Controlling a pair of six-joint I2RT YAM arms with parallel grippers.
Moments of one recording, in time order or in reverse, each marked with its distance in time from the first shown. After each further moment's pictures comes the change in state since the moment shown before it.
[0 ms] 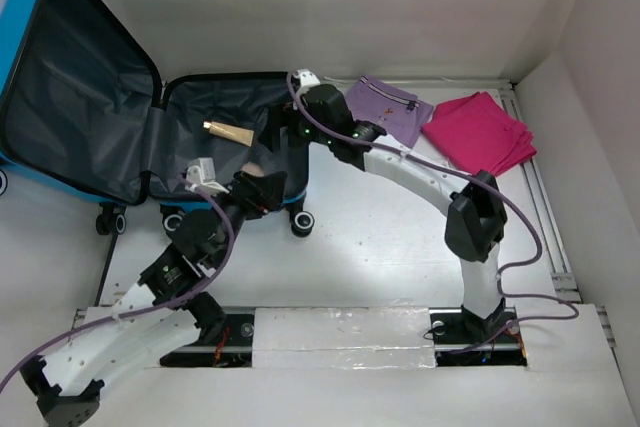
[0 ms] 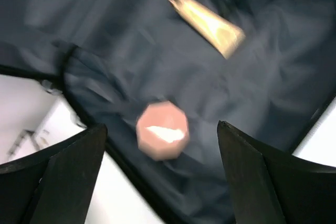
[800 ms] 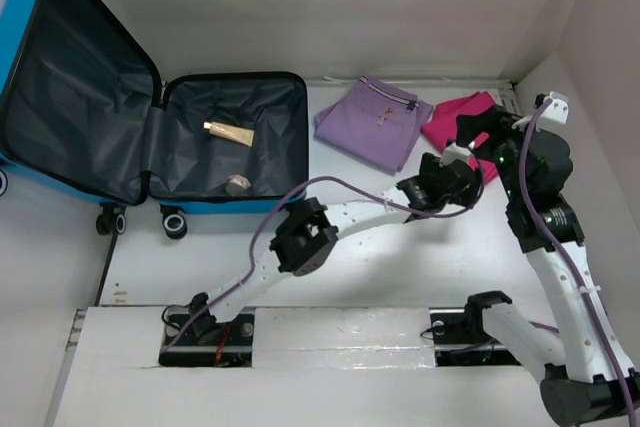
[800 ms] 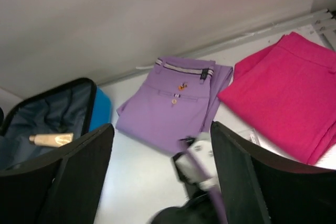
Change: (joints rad) left arm -0.321 1.936 1.562 -0.177 0.098 0.195; right arm -0.636 -1.149 -0.809 -0.053 0.211 0.002
